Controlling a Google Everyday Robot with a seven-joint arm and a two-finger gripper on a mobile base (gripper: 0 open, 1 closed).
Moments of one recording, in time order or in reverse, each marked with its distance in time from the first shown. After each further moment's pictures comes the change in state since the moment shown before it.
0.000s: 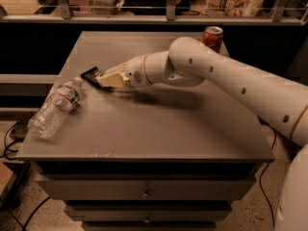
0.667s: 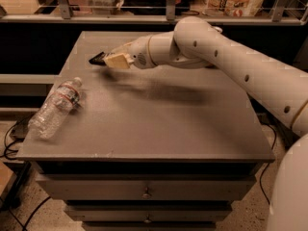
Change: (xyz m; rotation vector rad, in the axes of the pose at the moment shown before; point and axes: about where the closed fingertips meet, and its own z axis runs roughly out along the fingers) arm -0.044 -0.031 -0.020 0.067 -0.017 -0.113
